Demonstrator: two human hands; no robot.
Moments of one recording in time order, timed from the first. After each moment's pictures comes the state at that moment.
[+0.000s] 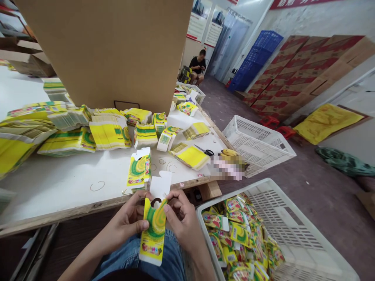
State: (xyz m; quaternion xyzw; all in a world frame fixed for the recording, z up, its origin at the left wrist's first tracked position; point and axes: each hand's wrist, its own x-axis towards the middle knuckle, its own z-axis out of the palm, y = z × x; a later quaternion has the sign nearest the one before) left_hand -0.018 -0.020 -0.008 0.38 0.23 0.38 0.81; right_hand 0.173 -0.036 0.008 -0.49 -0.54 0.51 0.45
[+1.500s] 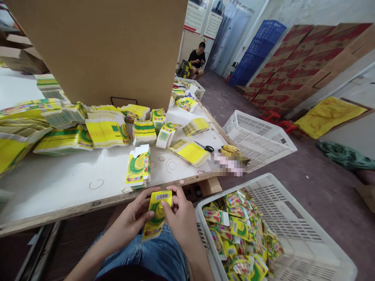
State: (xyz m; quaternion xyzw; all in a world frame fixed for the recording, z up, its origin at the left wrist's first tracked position) left_hand -0.011 -0.018 -0.018 0.52 0.32 0.37 0.70; right_hand 0.164 -0.030 0.003 -0.61 -0.56 0.42 0.38
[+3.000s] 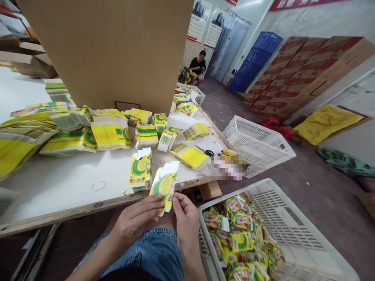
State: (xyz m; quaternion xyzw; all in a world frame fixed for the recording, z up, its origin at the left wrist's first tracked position) left_hand -0.017 -0.013 -0.023 0.80 0.25 0.48 0.26; right_hand 0.154 -0.033 -0.013 -0.56 -0.30 0.49 0.60
